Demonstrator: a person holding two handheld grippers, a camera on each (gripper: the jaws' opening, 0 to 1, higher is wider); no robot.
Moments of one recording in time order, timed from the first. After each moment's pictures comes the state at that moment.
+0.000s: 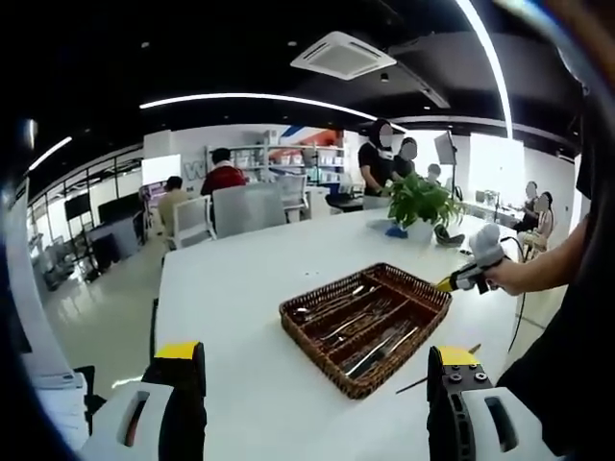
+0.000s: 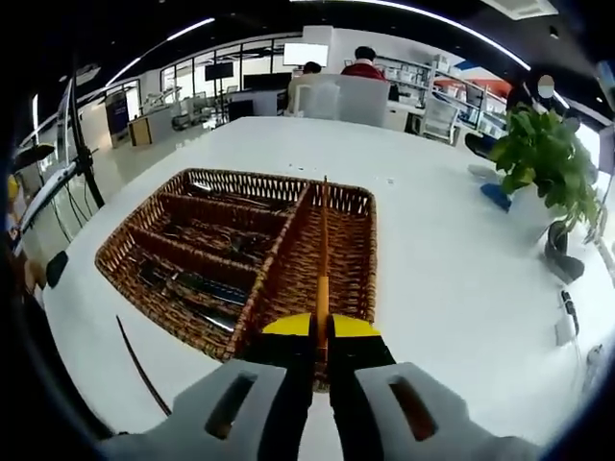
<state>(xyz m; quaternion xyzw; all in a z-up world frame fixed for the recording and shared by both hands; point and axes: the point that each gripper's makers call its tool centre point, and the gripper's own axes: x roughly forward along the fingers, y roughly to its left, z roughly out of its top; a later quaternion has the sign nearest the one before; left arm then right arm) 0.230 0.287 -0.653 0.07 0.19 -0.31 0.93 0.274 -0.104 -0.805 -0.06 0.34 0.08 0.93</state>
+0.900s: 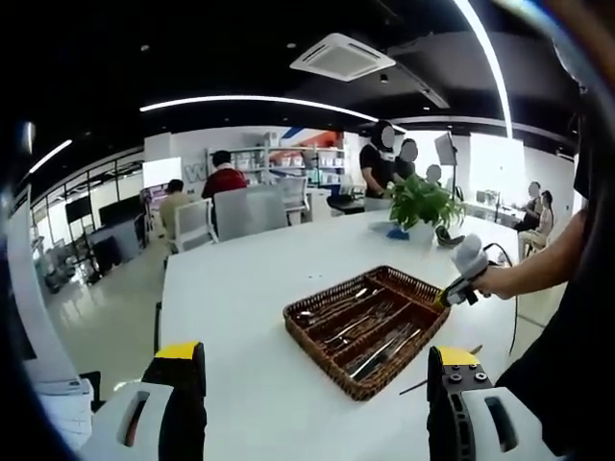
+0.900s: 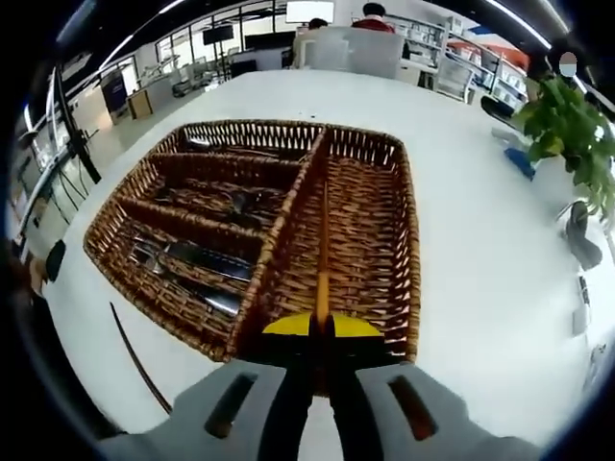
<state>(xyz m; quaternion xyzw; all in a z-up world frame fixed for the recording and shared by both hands) 0.235 0.298 -0.653 0.07 0.19 -0.30 0.93 0.276 -0.088 -0.848 -0.06 0.44 0.09 0.89</state>
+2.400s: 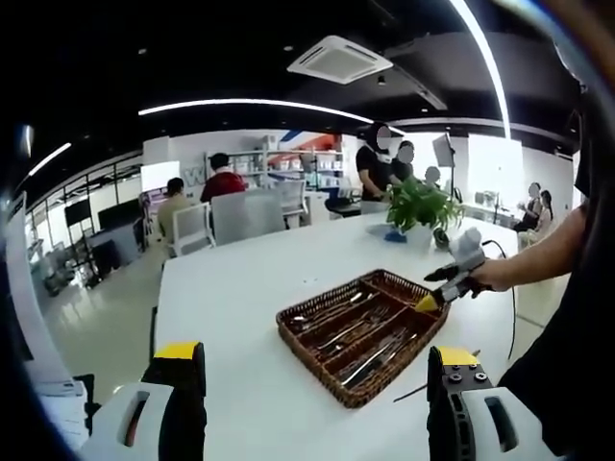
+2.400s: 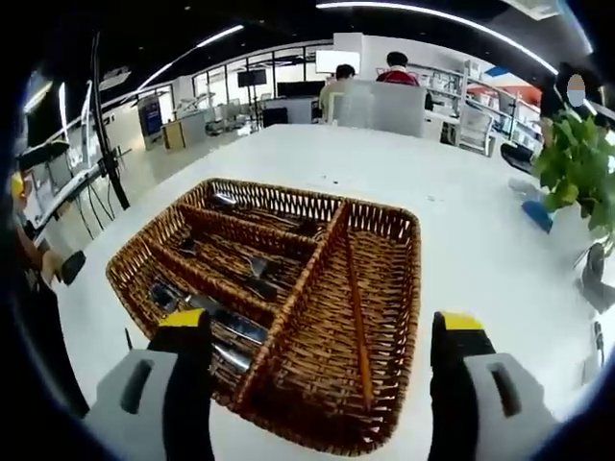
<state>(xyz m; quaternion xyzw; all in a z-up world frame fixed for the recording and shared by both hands) 0.232 0.276 -0.650 0.07 0.18 -0.31 0.93 0.313 -0.076 -0.804 -0.05 0.31 0.17 0.94</state>
